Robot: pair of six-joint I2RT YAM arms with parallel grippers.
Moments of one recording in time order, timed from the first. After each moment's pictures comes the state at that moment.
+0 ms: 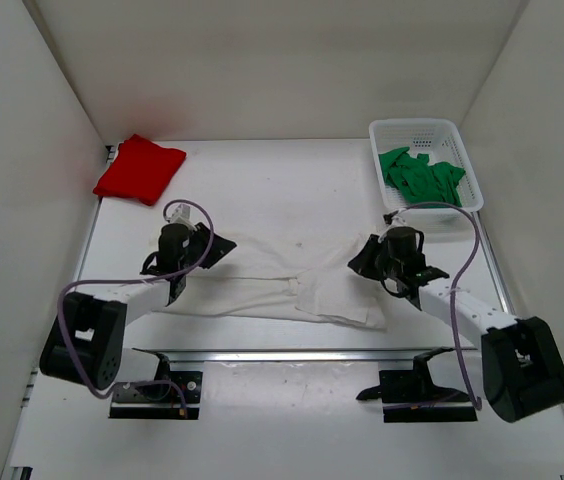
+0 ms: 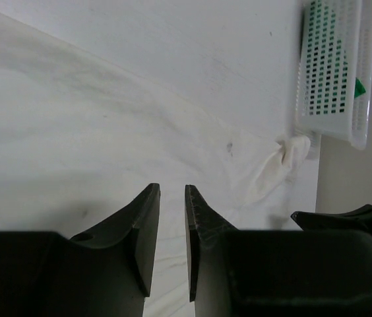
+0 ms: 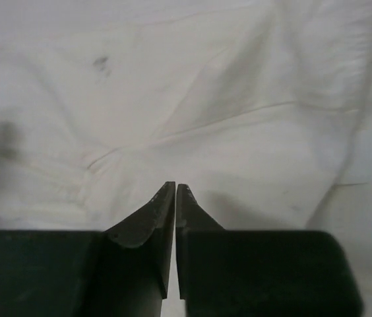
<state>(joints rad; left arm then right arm) -0.26 1.33 0.46 0.42 0.23 -0.87 0.34 1.16 0.49 0.03 -0.19 0.60</state>
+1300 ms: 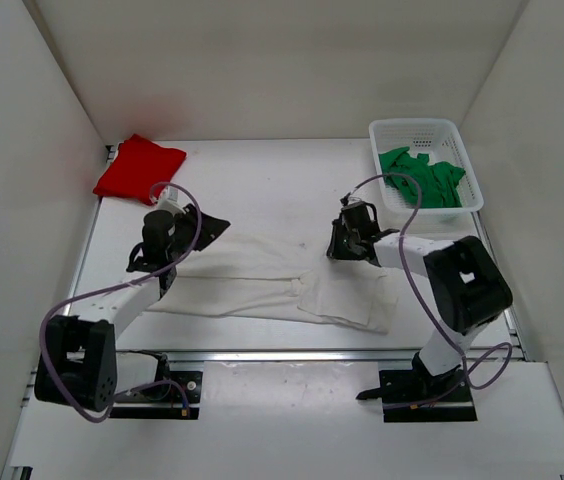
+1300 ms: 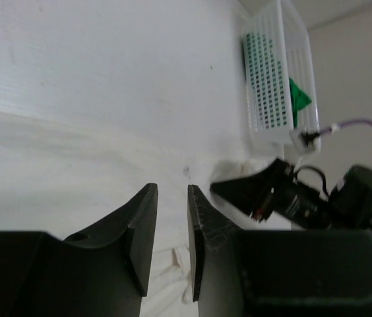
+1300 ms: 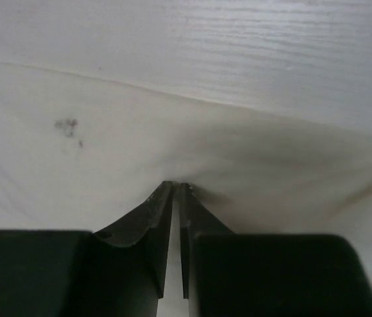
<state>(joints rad) -0.15 1.24 0.56 0.38 0.31 -0.85 0.45 1.66 0.84 0.00 -0.03 0.46</state>
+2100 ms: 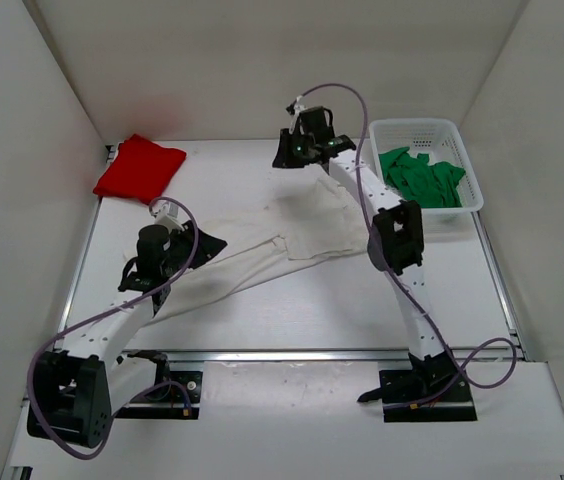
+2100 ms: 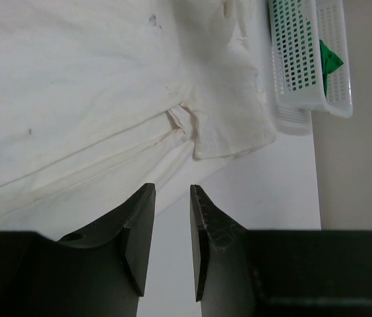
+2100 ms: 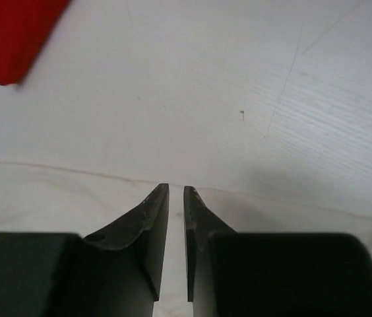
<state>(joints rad) -0.17 1.04 0.46 0.18 0.34 -0.73 0.45 2.55 2.40 -0.49 -0.35 0.36</state>
